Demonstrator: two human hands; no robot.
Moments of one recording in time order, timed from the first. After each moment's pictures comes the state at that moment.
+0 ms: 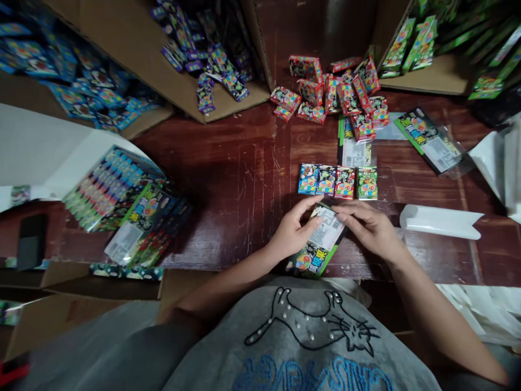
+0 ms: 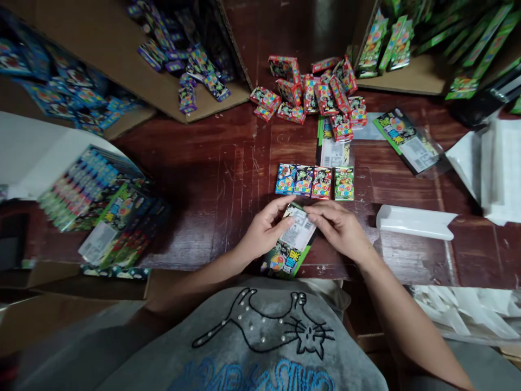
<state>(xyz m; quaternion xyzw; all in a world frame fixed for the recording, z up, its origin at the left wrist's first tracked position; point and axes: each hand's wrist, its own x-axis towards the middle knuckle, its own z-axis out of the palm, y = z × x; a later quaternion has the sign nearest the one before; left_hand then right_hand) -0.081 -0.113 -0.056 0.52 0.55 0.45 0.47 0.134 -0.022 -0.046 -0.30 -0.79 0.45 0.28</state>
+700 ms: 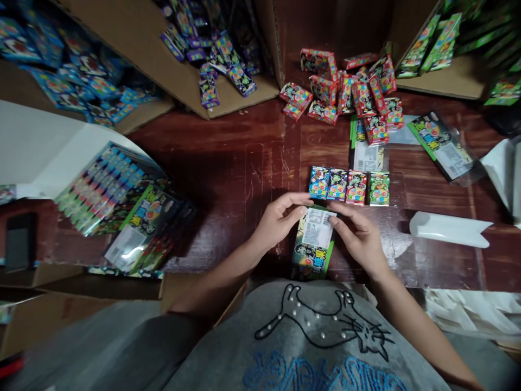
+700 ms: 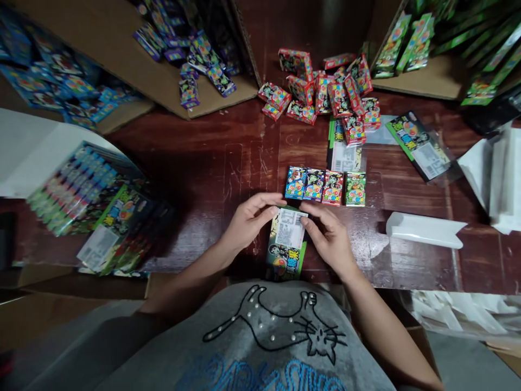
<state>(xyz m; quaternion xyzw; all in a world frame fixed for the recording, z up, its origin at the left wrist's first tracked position) -0.142 -0.107 -0.045 0.41 0.56 0.51 0.51 0.082 -0.056 -0.044 -0.41 -0.66 0.53 0.34</state>
